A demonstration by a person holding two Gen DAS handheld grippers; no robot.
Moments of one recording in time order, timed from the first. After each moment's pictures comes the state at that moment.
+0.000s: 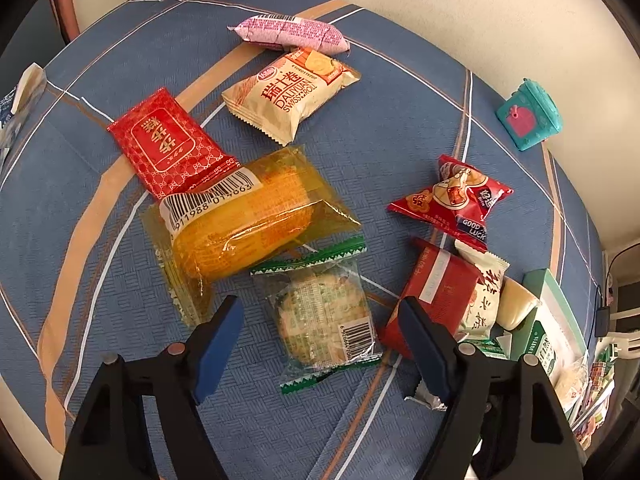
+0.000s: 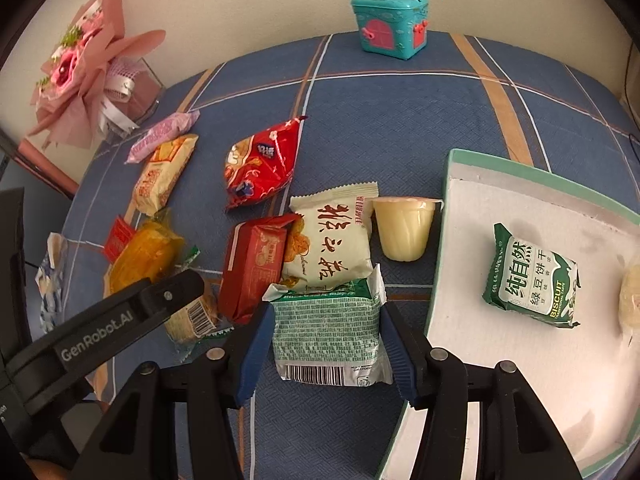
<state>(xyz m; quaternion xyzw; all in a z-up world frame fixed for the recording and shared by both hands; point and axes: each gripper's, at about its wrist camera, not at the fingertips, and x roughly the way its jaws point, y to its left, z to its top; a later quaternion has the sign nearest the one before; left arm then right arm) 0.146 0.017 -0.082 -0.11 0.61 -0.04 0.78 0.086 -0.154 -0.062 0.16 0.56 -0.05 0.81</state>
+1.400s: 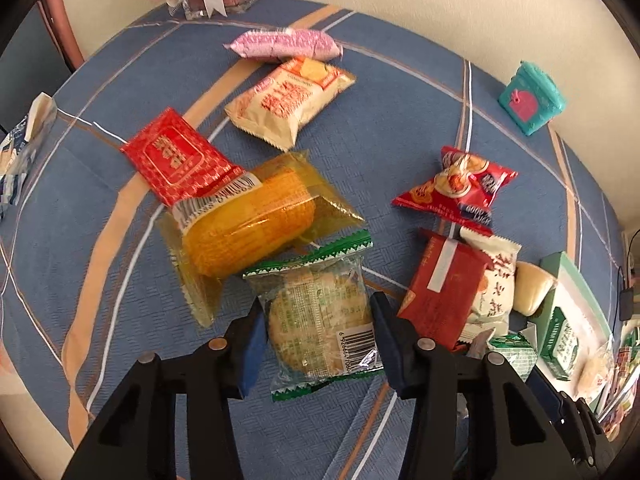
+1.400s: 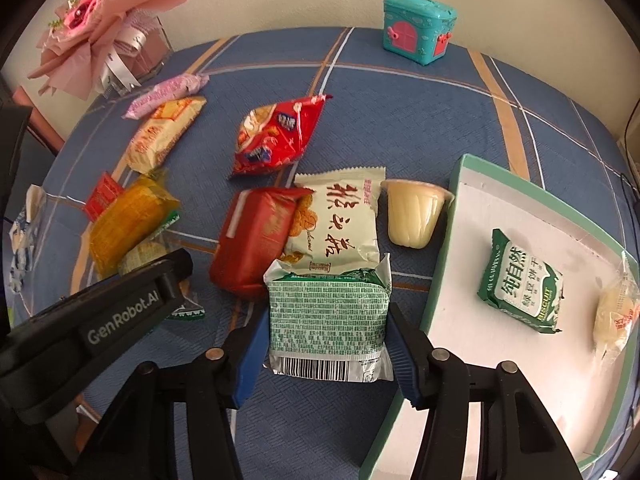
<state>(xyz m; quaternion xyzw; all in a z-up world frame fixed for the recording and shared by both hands) 0.133 -0.005 -0.074 -0.06 0.60 -0.03 0.80 0.081 -0.133 -0.057 0.09 0.57 -0.05 0.81</state>
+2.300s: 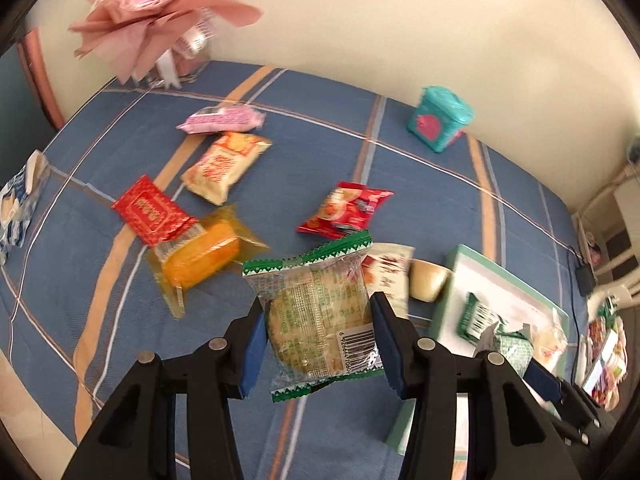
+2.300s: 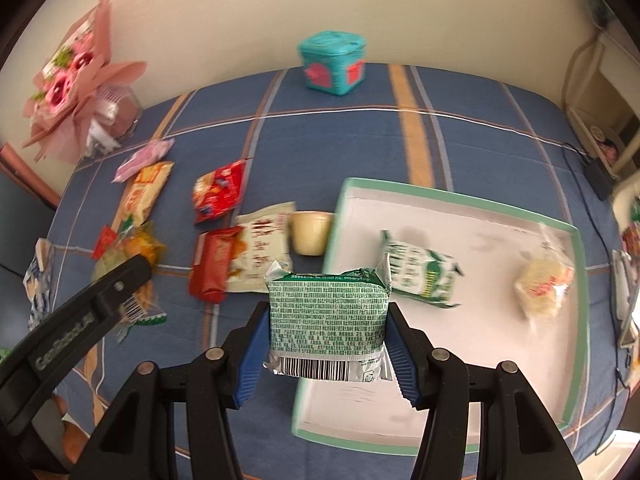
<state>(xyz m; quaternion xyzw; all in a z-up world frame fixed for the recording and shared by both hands) 0.091 -0.037 0.006 -0.04 0.53 -0.11 0.84 0.034 -0.207 0.002 0.15 0.55 -0.12 0.81</state>
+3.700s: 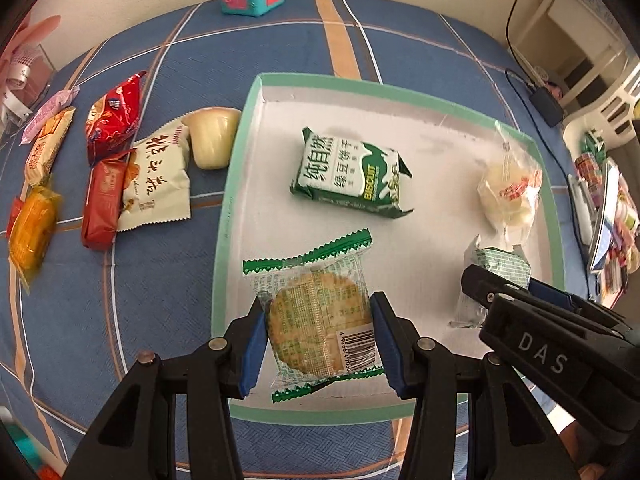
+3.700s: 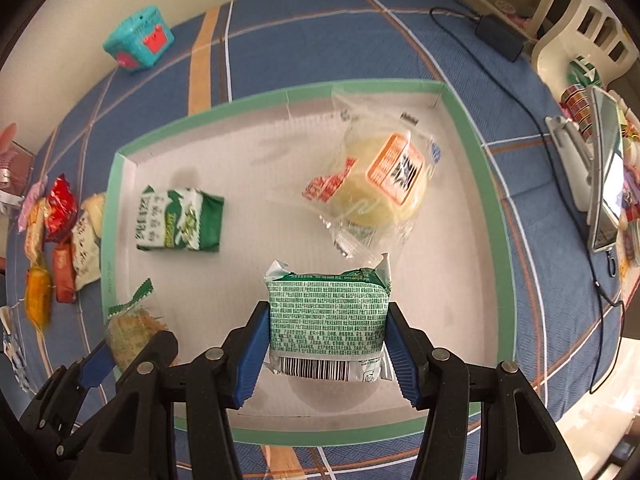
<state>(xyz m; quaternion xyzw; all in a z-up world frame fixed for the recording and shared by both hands) 0.014 -0.191 -0.072 0.12 0.61 -0.23 0.75 -0.041 -0.333 -0.061 0.23 0.62 -0.23 0.71</state>
